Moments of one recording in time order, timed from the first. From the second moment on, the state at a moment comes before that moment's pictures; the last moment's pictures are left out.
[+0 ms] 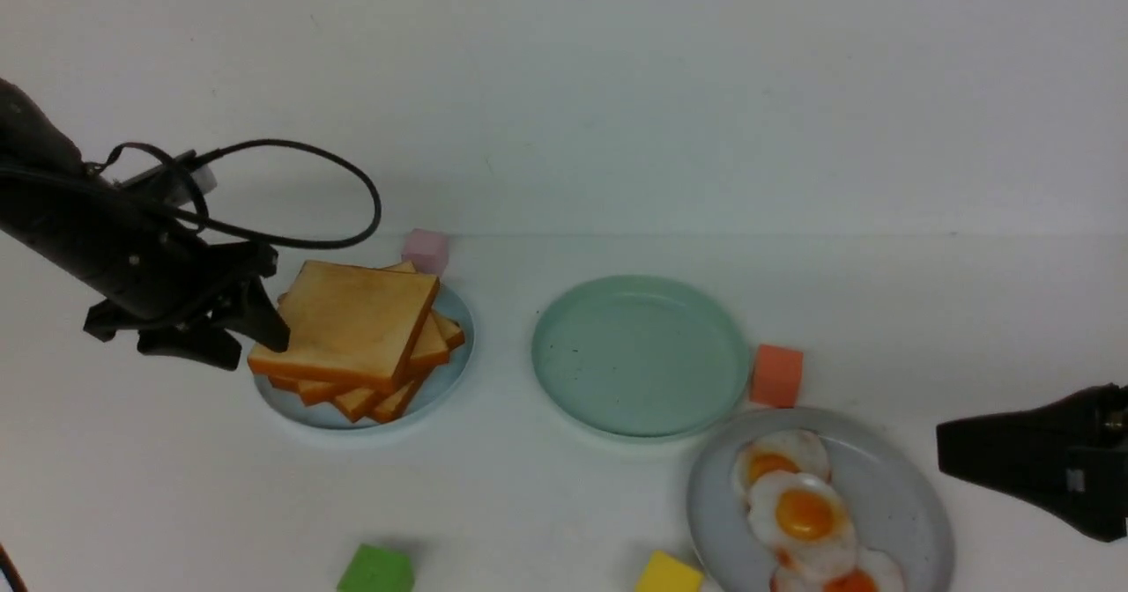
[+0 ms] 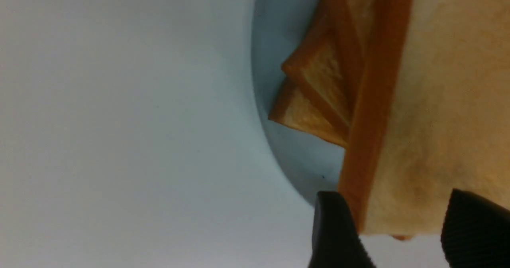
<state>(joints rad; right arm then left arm) 0.09 0.87 -0.69 0.88 0.82 -0.58 0.13 1.96 -1.43 -0.54 0.93 0.29</state>
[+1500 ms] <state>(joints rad) 0.09 0.87 -0.69 0.90 0.83 -0.58 0.16 1.95 -1.47 -0.64 0.99 0.42</state>
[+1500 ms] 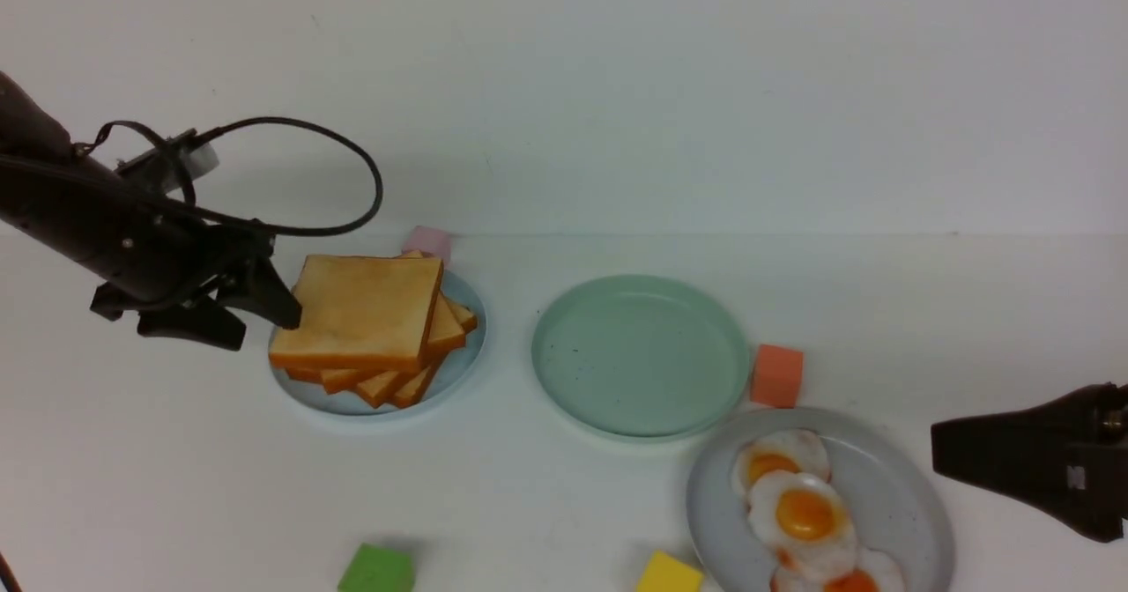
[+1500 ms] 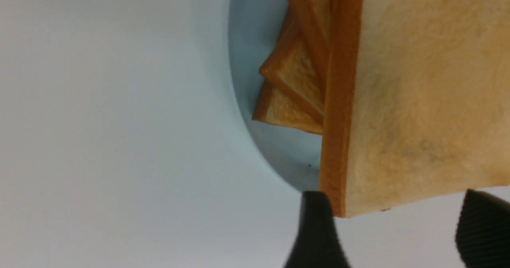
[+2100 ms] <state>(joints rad) 0.09 0.90 -0.69 0.95 0.83 -0.58 0.32 2.17 -1.47 -1.10 1.17 0.80</state>
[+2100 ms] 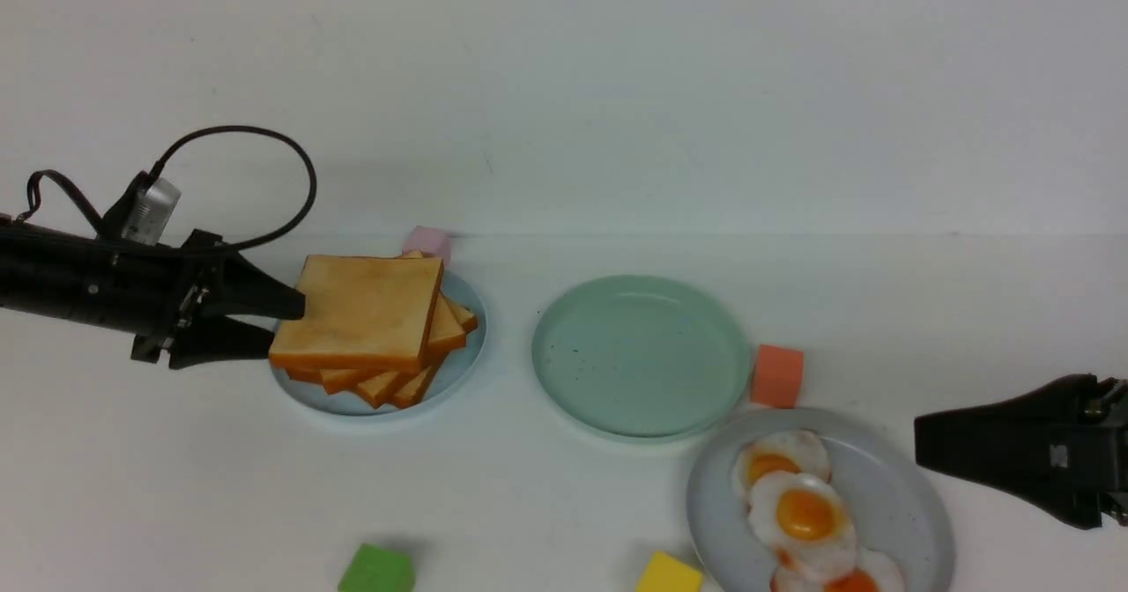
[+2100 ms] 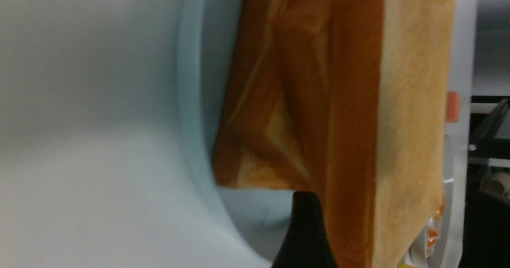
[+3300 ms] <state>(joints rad) 0.09 0.90 -0.69 0.95 0.86 -0.58 0.29 2.20 -1.48 -1.12 1.18 0.78</state>
